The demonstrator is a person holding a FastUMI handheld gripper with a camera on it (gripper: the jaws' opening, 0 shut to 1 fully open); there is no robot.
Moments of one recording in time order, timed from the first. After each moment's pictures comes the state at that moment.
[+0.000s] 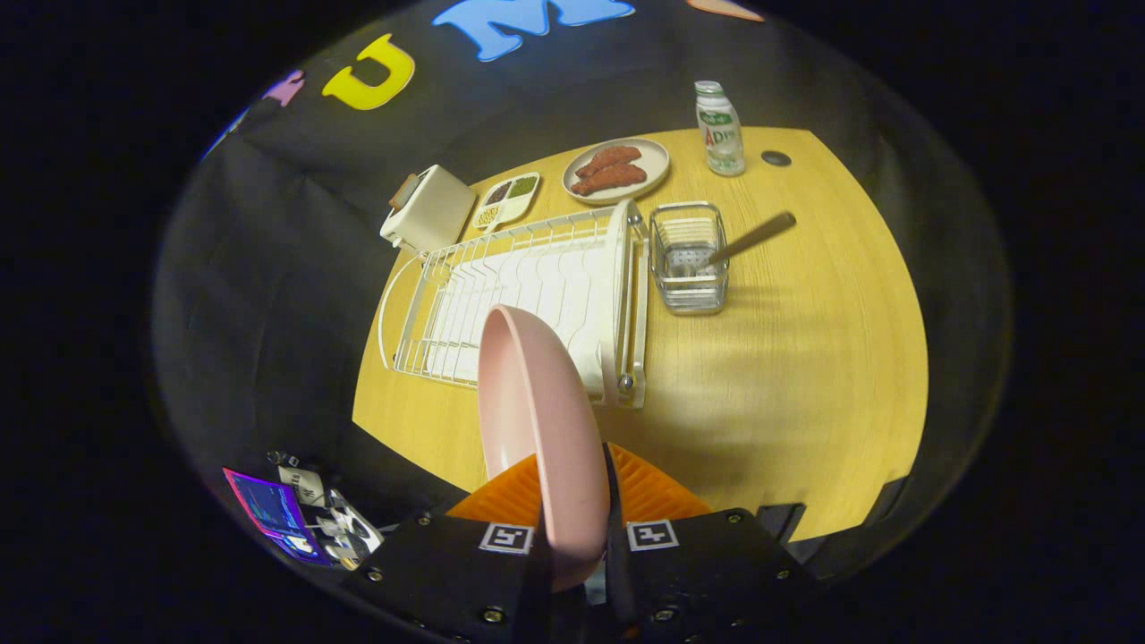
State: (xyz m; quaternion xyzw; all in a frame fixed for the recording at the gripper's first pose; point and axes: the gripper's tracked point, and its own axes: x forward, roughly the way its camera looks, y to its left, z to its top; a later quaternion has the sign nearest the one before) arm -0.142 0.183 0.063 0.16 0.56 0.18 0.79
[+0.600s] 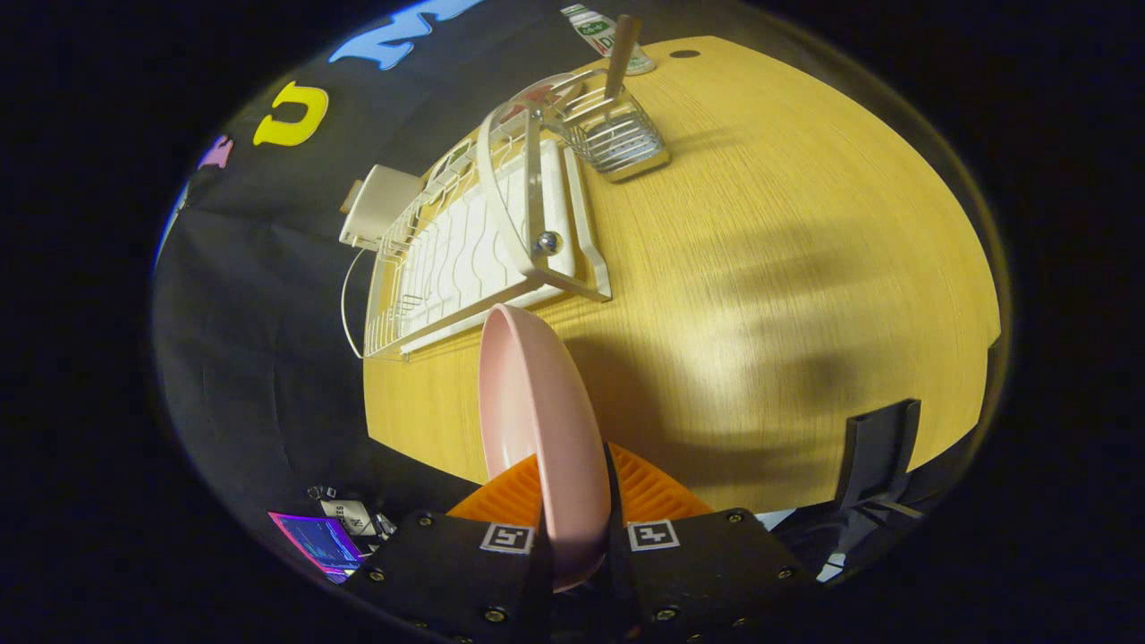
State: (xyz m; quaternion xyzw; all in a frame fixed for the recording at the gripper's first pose) arm -0.196 0.190 -0.046 0.26 0.59 0.14 0.75
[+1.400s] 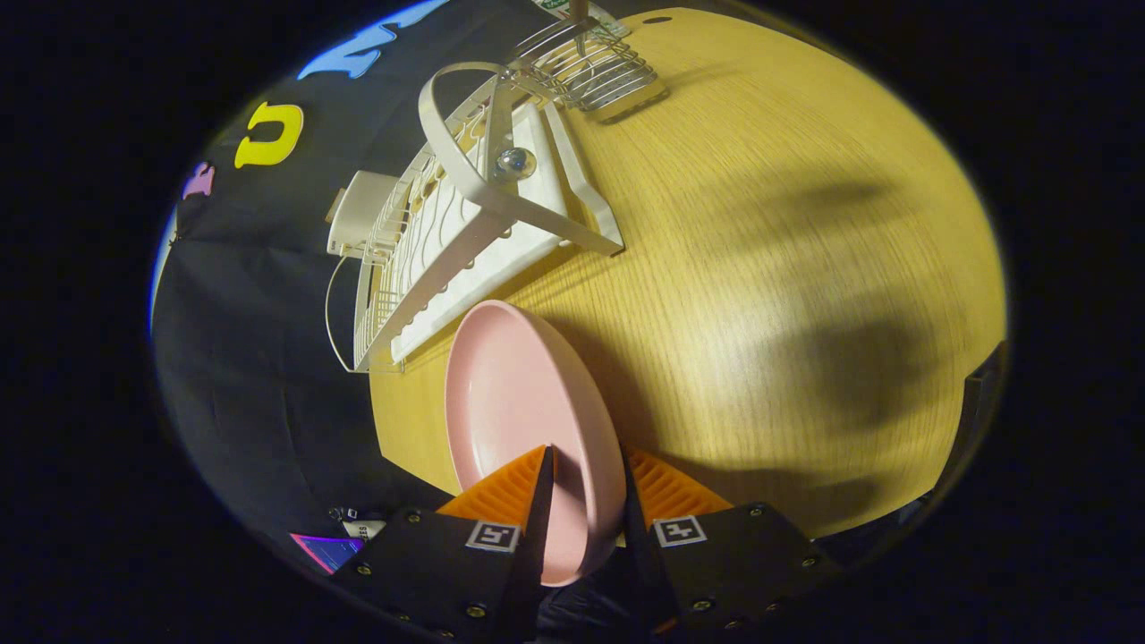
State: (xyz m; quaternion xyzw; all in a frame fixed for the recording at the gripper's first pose) arm -0.196 0.235 -0.090 0.31 0.58 0.14 0.74
